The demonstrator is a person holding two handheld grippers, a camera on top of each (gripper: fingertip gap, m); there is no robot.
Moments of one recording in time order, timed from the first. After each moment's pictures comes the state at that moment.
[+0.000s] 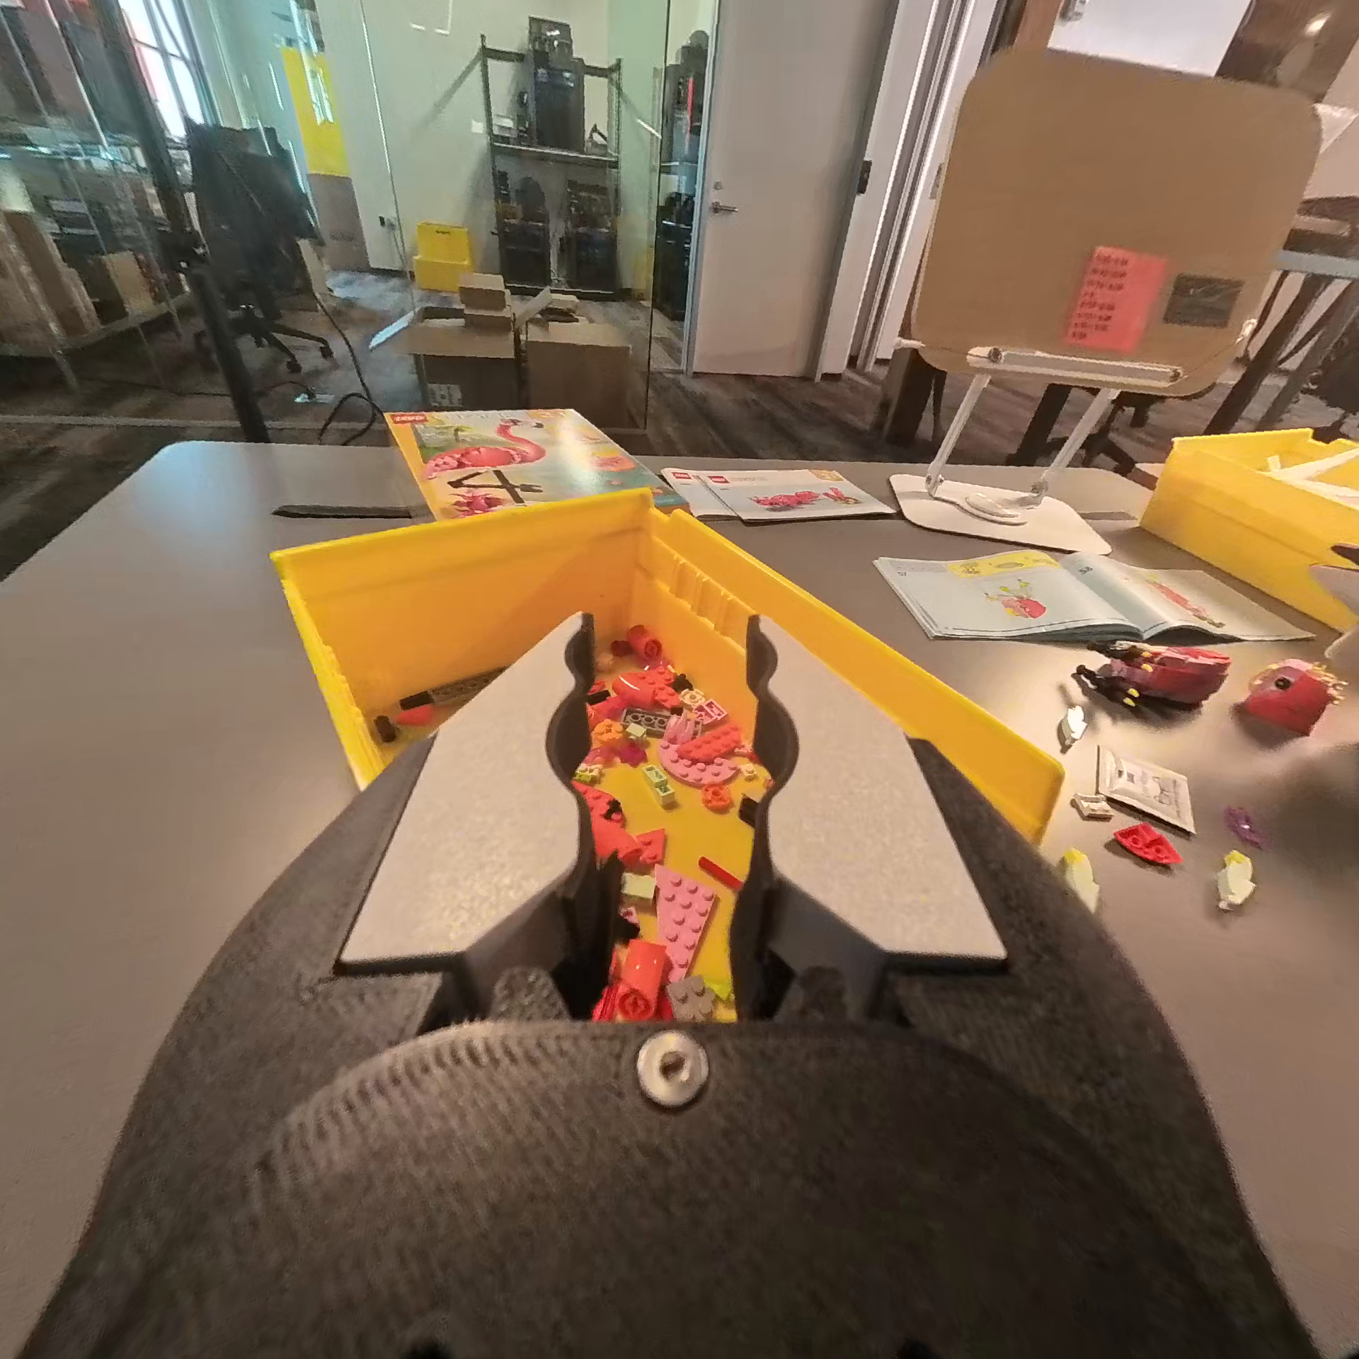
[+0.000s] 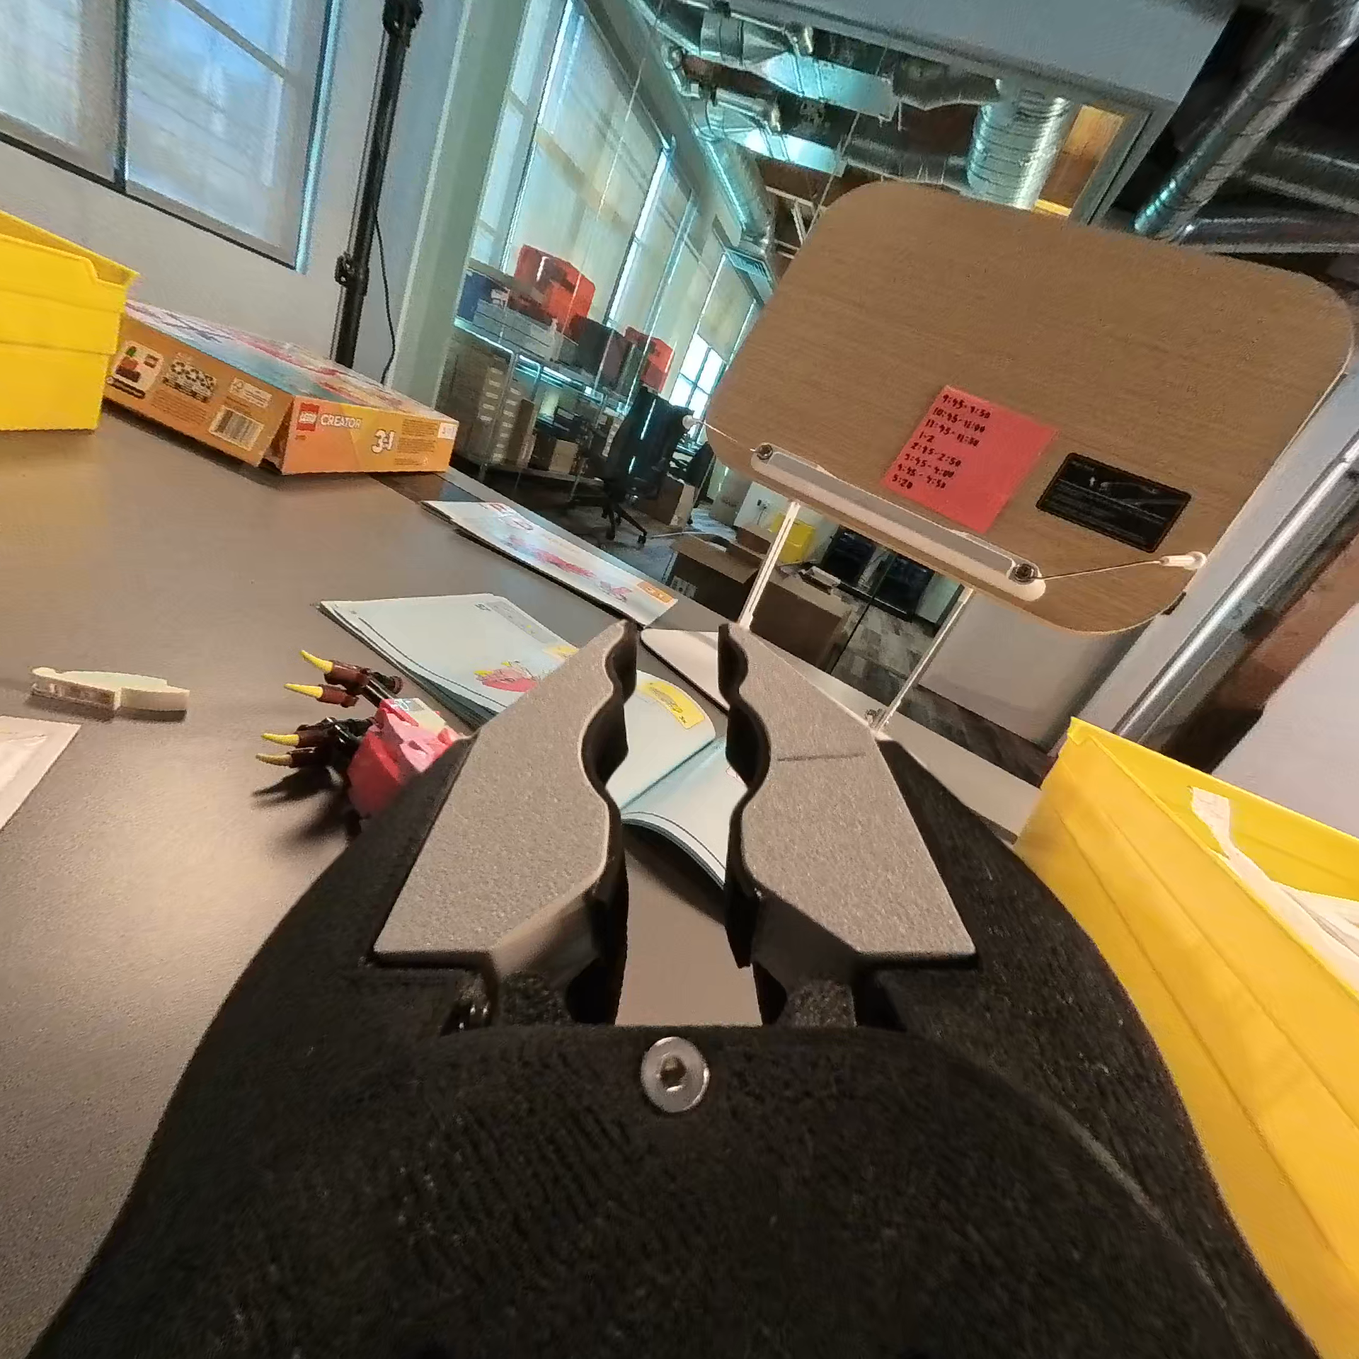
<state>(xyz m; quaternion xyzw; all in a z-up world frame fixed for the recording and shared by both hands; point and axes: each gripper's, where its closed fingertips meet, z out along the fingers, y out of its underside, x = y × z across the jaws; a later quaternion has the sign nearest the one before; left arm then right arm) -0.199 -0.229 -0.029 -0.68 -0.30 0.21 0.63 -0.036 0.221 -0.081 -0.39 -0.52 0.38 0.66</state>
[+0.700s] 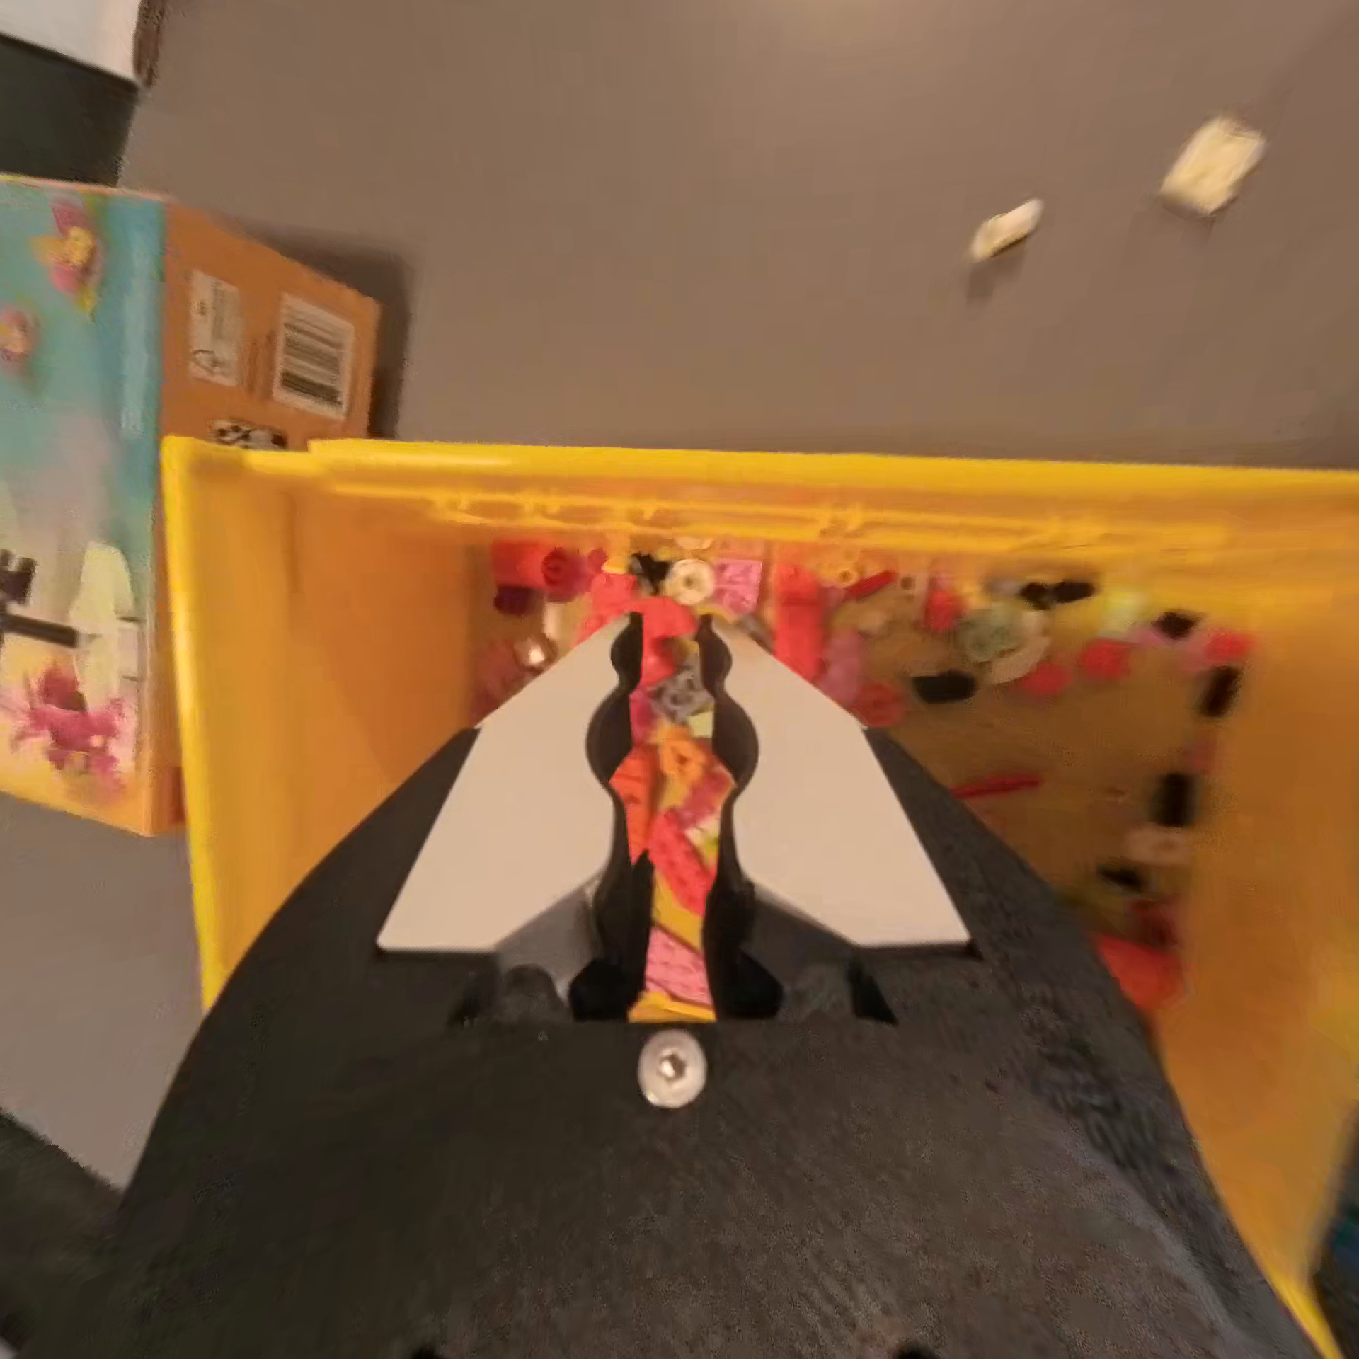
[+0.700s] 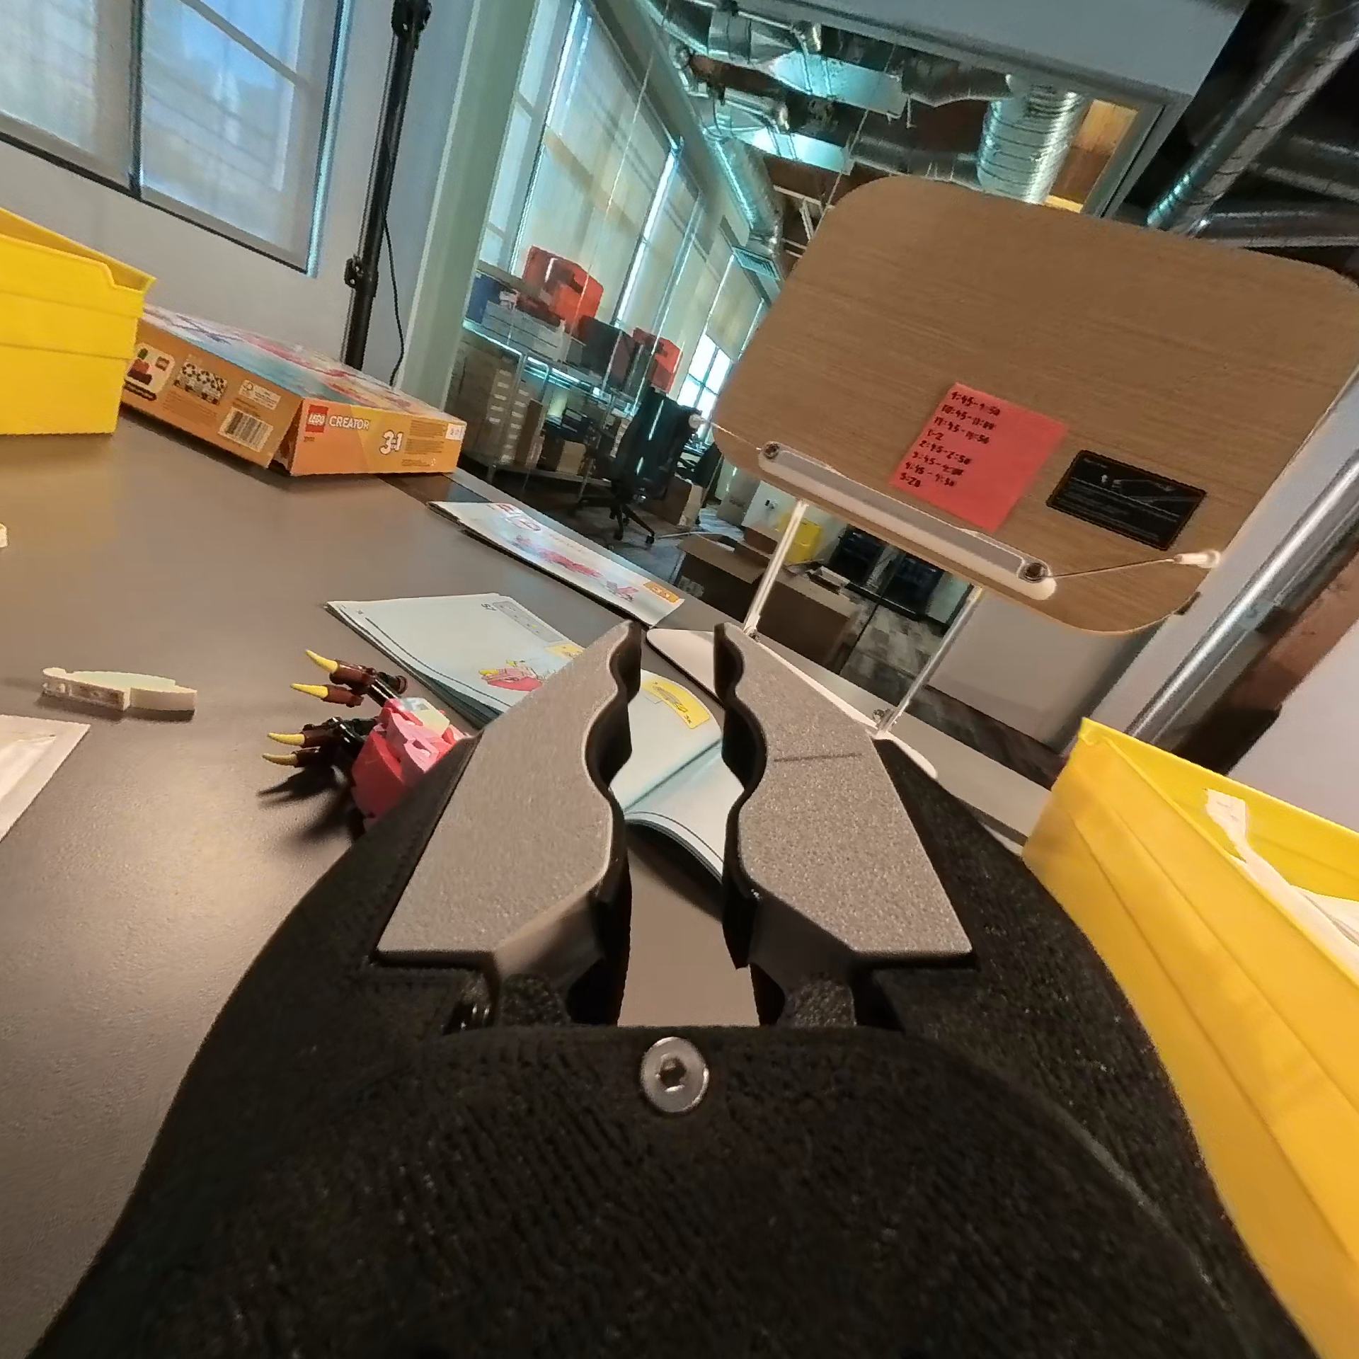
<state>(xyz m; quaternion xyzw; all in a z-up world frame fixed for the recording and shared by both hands) -0.274 -0.120 -0.137 -0.97 0.08 0.08 0.20 -0.037 0.221 -0.082 -0.39 -0.52 0.38 0.66</state>
